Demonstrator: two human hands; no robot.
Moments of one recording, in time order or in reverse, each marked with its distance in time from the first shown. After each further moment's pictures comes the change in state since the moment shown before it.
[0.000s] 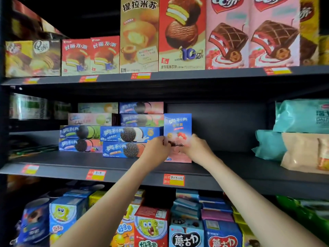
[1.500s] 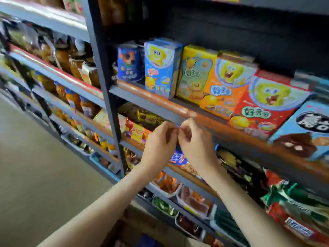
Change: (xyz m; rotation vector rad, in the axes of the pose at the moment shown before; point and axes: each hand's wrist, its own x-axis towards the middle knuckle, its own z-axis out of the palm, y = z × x) left_hand -0.305 -0.244 0.014 -0.071 0.168 -0.421; right_hand -0.257 0.011 0.301 0.182 -0.258 -0.354
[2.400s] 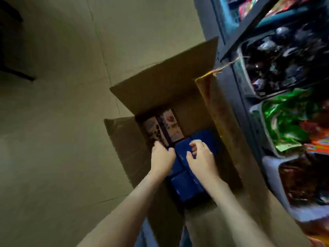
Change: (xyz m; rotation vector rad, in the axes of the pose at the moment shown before) left_hand -0.463 -0.600 0.215 -0.036 0.134 -1.716; right_hand -0.486 0.283 0.515 -0.045 -1.317 0.373
